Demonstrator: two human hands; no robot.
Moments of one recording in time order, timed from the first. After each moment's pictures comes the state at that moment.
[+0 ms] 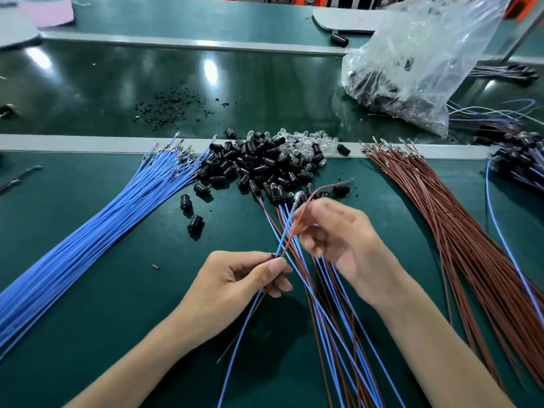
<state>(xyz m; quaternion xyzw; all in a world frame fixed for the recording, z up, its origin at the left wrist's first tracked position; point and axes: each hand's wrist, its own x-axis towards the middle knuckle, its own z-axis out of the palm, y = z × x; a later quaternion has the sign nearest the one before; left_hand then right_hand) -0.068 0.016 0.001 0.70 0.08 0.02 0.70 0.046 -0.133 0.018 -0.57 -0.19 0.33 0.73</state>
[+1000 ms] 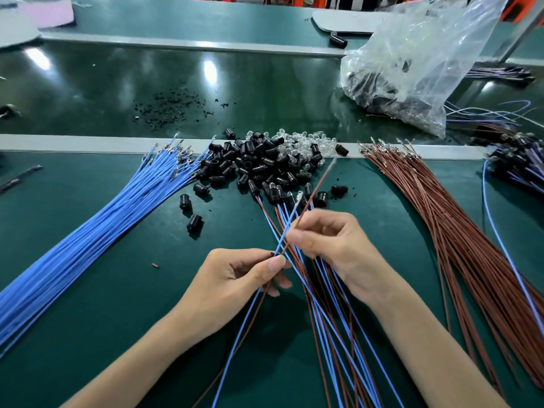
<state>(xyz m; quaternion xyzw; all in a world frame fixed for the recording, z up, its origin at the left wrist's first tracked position) -0.068 0.015 0.005 0.70 0.07 0.02 0.71 0.046 -0.131 0.007 -0.63 -0.21 0.30 0.68</state>
